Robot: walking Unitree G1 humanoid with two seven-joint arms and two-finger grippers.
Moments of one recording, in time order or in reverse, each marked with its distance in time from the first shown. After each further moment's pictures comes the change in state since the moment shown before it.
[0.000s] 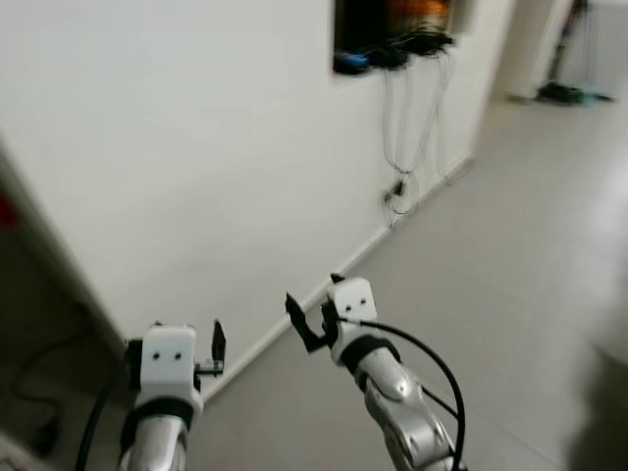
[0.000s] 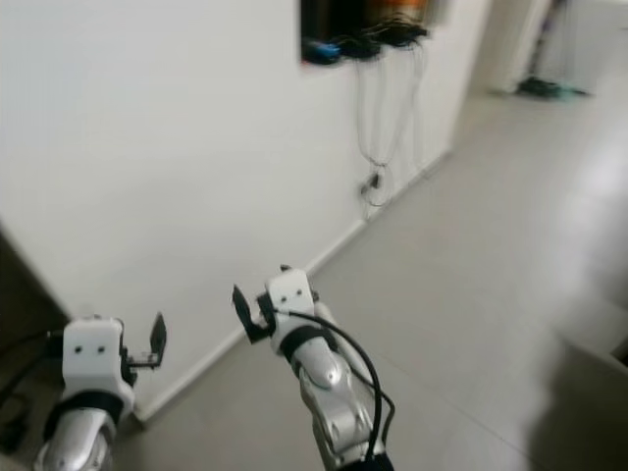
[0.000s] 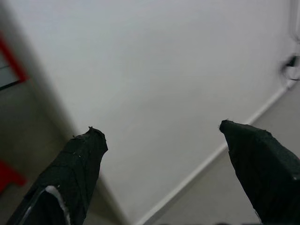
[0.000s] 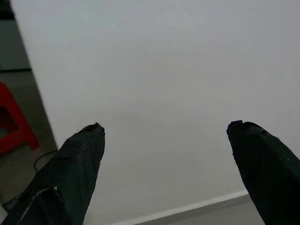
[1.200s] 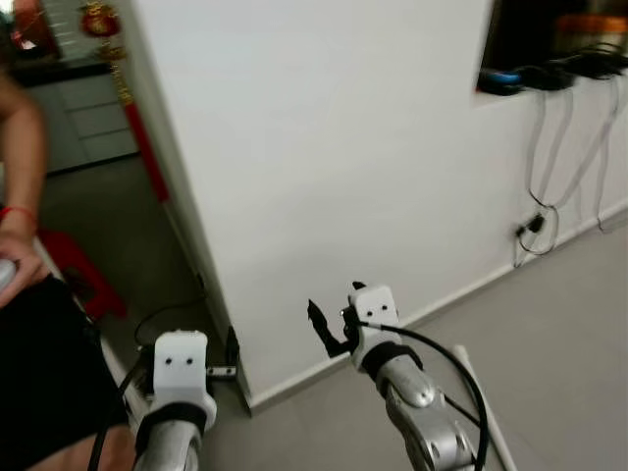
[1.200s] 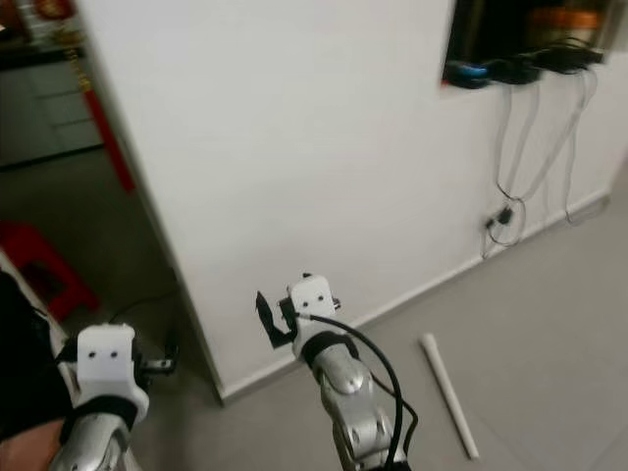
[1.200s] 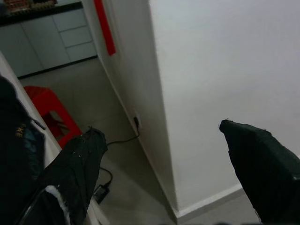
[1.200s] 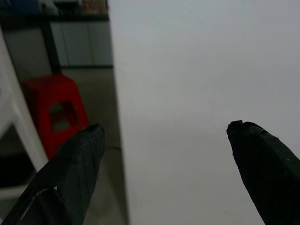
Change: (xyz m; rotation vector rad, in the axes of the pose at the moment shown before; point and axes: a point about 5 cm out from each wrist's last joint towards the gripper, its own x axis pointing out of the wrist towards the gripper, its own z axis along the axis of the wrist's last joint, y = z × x) left arm 0.002 0.007 0.000 0.001 0.005 0.036; right arm 0.004 0.006 0.003 0.043 -0.013 0.018
